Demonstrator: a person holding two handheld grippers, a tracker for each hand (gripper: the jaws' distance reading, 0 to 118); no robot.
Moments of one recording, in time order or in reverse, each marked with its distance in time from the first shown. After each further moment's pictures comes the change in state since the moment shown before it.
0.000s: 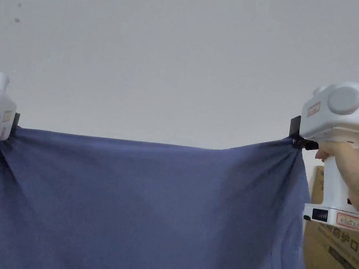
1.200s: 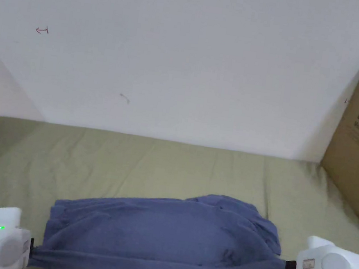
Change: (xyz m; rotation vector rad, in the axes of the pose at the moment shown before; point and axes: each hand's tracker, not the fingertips) left arm 0.048 -0.426 -0.028 -0.683 -0.027 0.078; right arm 0.075 -0.462 -0.120 -0.673 -0.027 -0.128
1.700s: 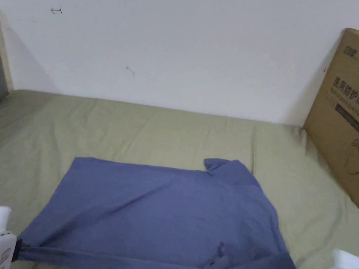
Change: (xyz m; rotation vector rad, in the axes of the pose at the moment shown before) left arm -0.088 -0.145 0.165 0.030 -0.040 -0.171; right arm 0.067 -0.219 0.178 0.010 0.071 -0.024
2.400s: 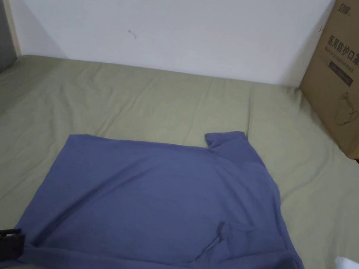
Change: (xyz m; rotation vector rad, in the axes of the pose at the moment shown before) left arm -0.033 -0.119 0.060 -0.045 -0.043 0.105; right arm 0.046 -0.134 0.042 -0.037 -0.057 -0.022
